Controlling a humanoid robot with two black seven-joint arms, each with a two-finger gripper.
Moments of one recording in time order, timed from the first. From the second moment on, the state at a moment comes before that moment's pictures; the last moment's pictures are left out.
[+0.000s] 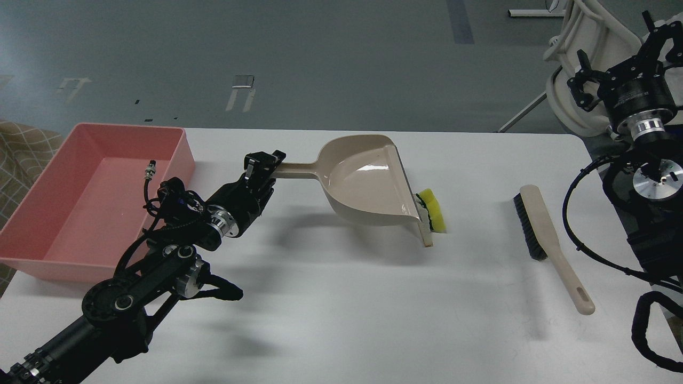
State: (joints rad) left arm -0.31 0.28 -0.94 -1.29 0.98 0.08 -0.06; right arm 0.76 -0.23 1.44 0.59 -0.46 0.40 0.17
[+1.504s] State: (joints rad) left arm -0.25 0.42 -0.87 -1.34 1.10 0.04 -0.13; right arm 0.56 -1.01 0.84 1.33 -1.44 0.33 0.19
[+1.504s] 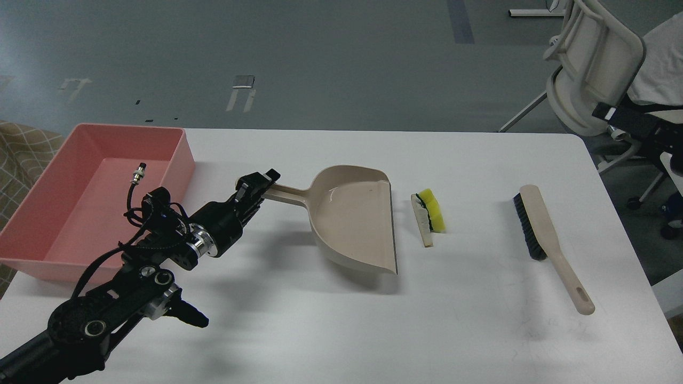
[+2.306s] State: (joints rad) left arm -0.26 0.37 -0.87 -1.27 1.11 0.08 -0.13; right arm 0.45 -1.01 0.59 1.49 -1.56 0.28 -0.02
